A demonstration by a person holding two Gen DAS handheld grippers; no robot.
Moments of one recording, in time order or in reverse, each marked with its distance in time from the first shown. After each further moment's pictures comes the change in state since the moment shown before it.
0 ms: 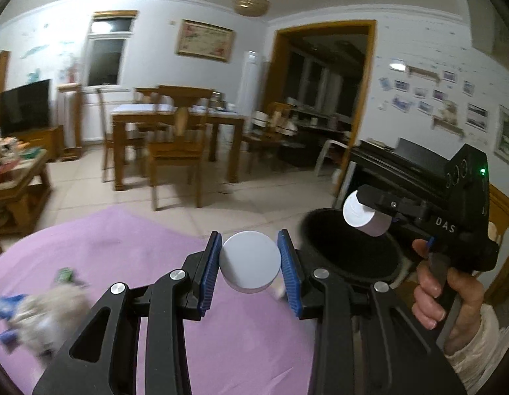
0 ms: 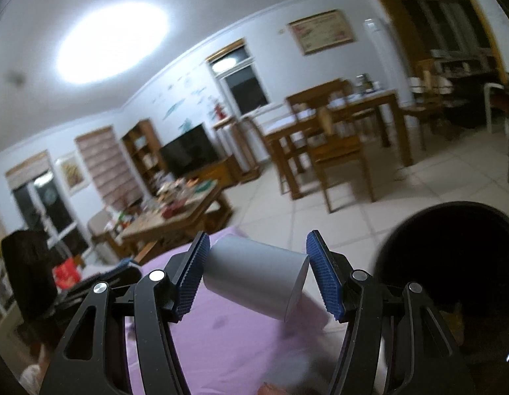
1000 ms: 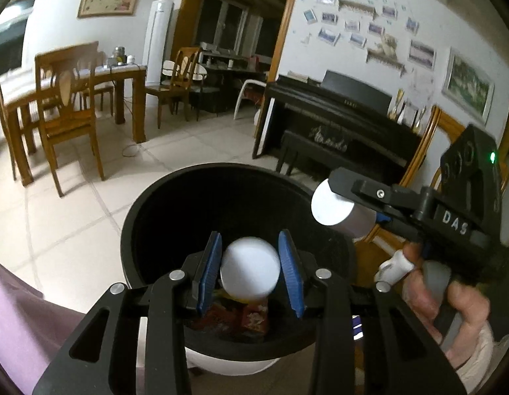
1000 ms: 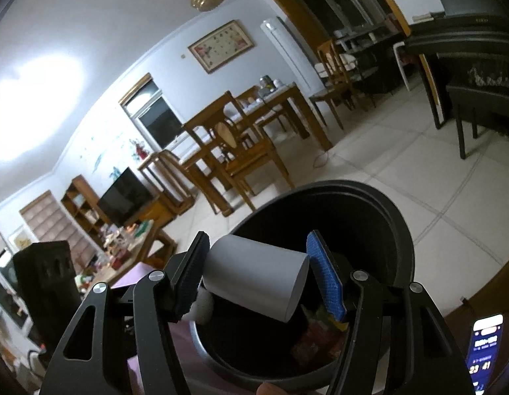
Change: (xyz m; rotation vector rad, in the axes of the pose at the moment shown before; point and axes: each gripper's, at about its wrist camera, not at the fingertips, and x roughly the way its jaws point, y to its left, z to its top) left arm 0.184 -0.154 -0.024 0.182 0.233 -0.280; right arm -0.069 -0.222 -0.034 0.283 -0.058 -0.237
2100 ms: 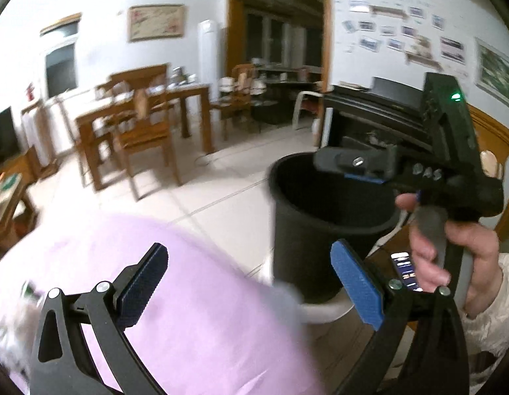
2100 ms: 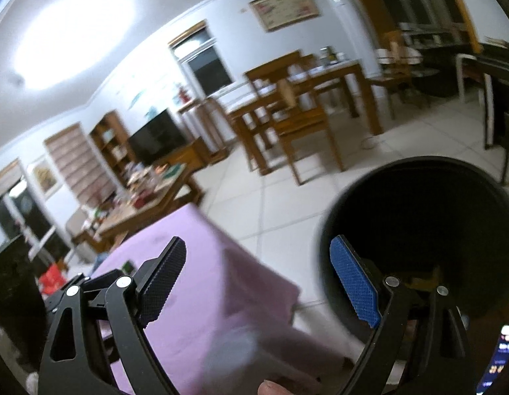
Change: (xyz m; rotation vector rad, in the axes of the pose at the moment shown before) left arm -0.165 0.081 -0.081 -0.032 -0.054 0.289; right arm 0.077 0.191 -0.059 -0.249 0.184 0.132
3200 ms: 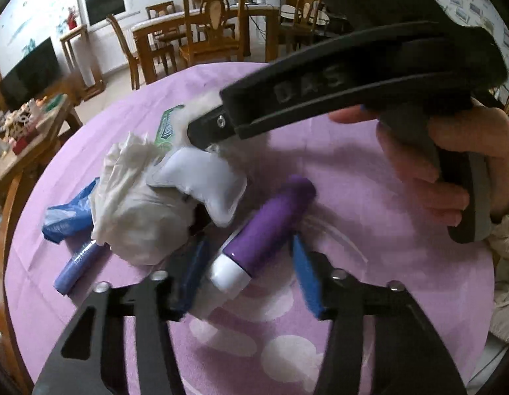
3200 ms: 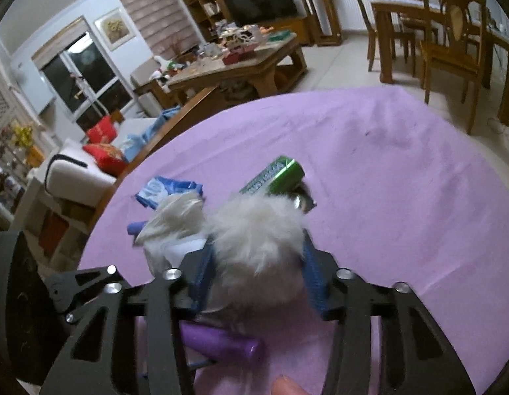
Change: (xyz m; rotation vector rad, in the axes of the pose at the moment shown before) left arm -0.056 0.174 -0.107 -0.084 0.342 0.153; right arm 0.267 0.324 -0.081 -0.354 0.565 0.296
